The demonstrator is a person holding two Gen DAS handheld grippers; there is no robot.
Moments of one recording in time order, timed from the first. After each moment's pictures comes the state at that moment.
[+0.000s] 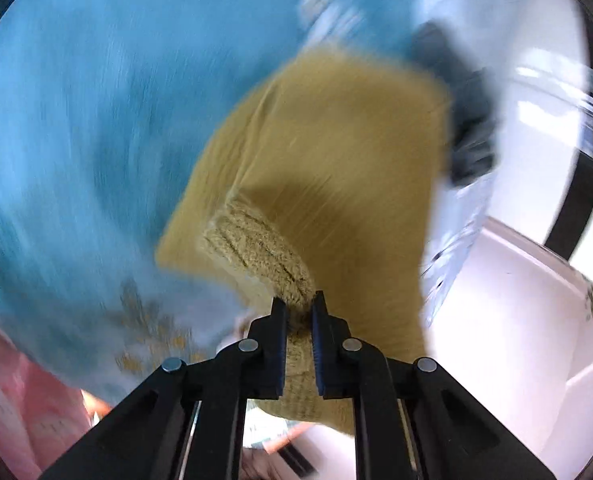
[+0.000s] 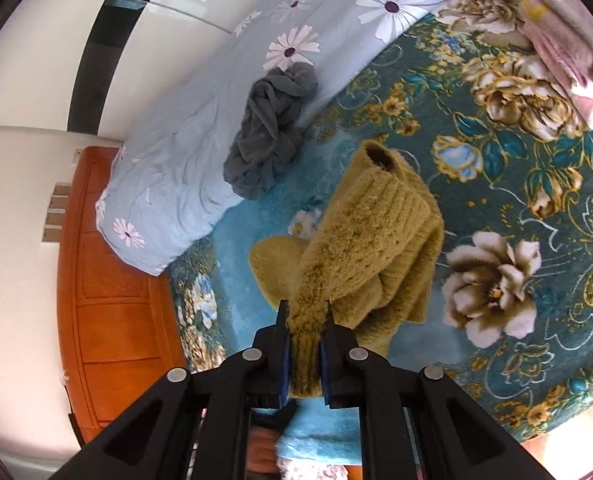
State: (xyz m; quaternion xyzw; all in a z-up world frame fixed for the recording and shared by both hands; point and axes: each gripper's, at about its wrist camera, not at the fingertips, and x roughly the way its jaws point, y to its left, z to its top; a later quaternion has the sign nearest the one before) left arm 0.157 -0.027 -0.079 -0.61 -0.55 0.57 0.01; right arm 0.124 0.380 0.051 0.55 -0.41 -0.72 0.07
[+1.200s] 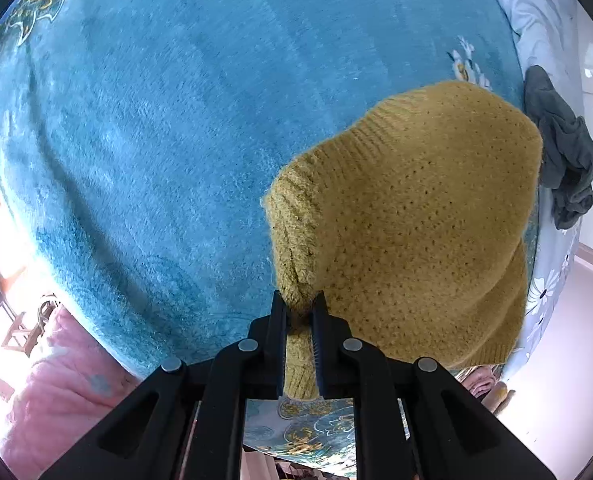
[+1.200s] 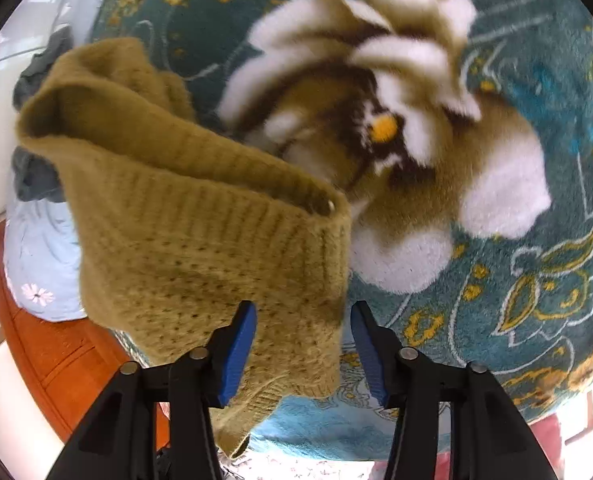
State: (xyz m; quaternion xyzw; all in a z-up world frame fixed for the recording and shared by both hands) left arm 0.267 -0.071 -0.122 -0.69 -0.43 0.56 -0.14; right arm 0.179 0.386 -0.195 0.67 -0.50 -0.55 -0.08
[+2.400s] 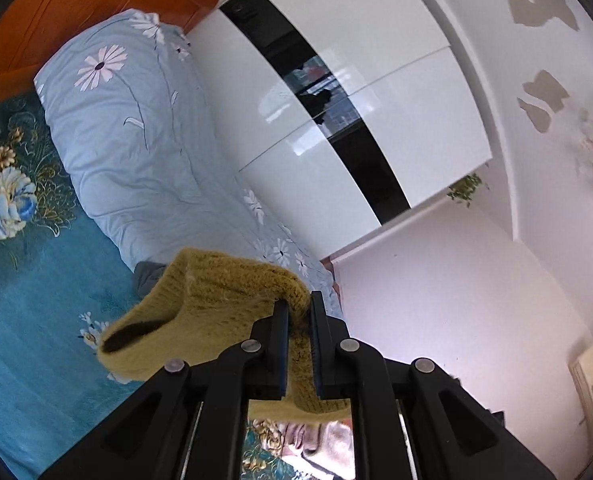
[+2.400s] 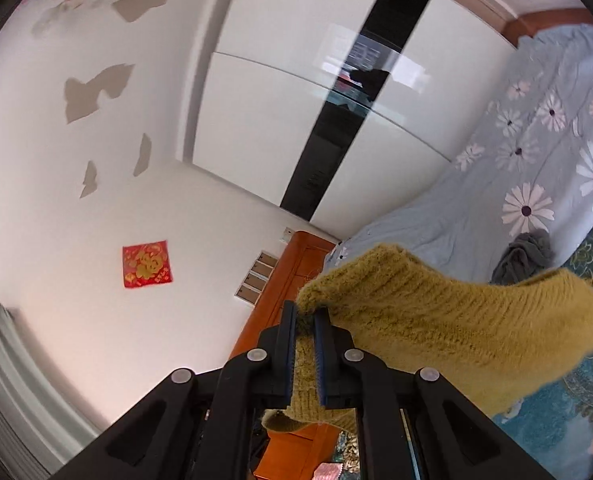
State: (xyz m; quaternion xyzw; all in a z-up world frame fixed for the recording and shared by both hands) left arm 0.138 -0.121 0.291 -0.31 -0.41 0.83 0.24; right arm 0.126 0.335 0.352 0.19 -0.47 -0.81 0.29
